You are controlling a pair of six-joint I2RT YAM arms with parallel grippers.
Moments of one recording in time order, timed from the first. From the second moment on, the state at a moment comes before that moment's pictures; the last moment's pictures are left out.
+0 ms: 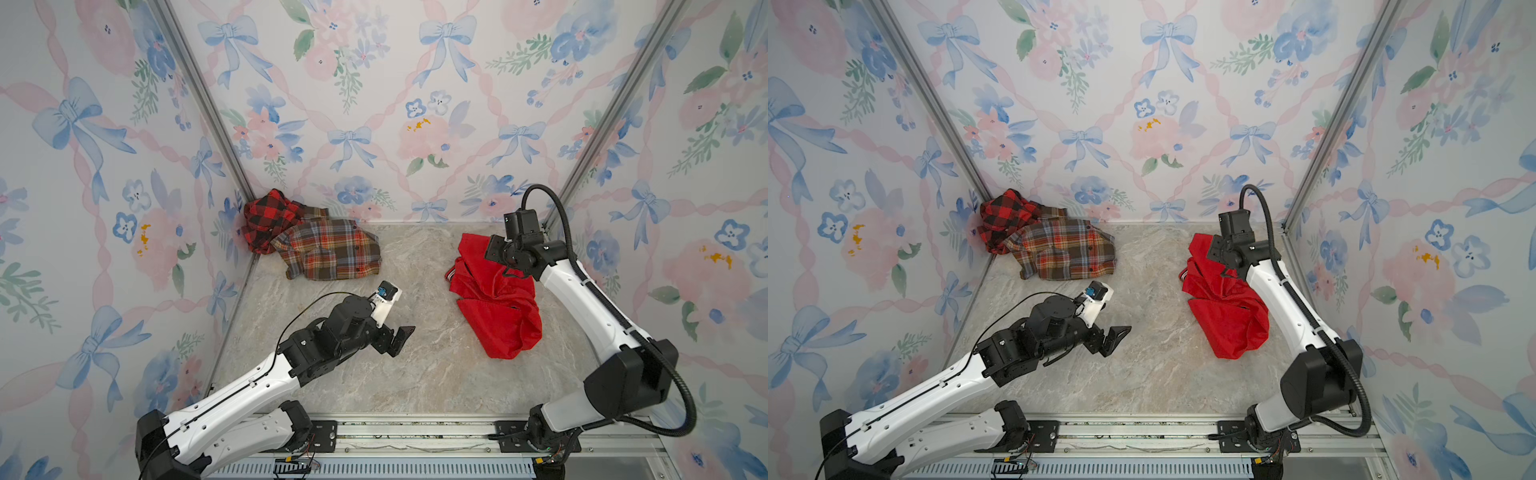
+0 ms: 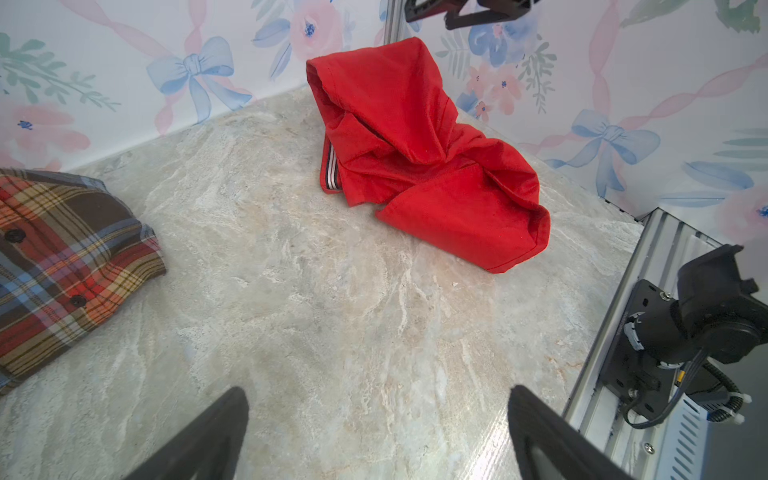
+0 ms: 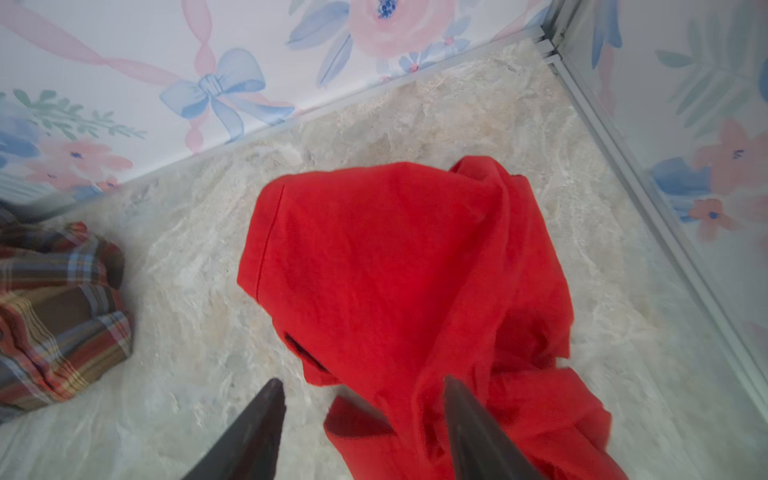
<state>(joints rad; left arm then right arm) -0.88 0.94 0.84 -0.39 -0.04 -0.15 0.22 1.61 1.53 -0.72 0.20 0.48</state>
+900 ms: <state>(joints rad) -0.88 0.89 0.81 -0.39 -0.06 -0.15 0.16 1.77 1.44 -0.74 0.25 0.43</state>
